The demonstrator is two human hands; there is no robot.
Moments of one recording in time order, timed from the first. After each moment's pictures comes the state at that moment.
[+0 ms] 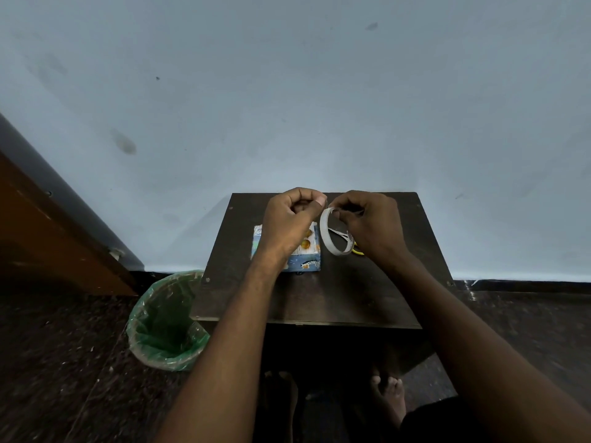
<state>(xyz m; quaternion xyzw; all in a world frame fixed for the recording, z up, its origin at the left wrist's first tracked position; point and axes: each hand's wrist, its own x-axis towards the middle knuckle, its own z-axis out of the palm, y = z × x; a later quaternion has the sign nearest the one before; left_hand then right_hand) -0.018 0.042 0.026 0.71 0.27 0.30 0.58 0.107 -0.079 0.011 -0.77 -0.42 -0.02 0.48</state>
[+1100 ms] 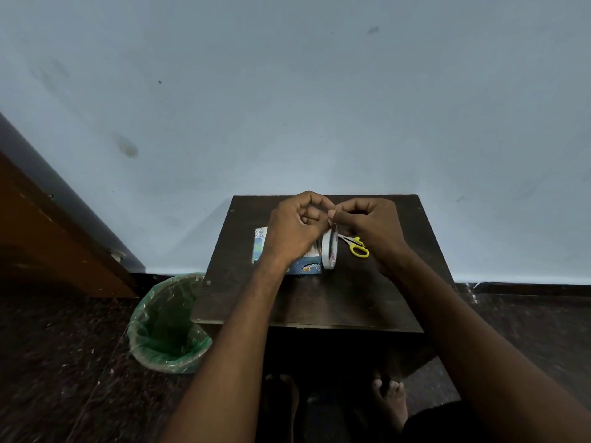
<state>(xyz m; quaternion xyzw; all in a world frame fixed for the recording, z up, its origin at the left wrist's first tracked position) -0.017 0.045 0.018 0.79 0.20 0.27 0.51 0.102 -0.079 0.014 -0.67 -0.30 0.20 0.65</state>
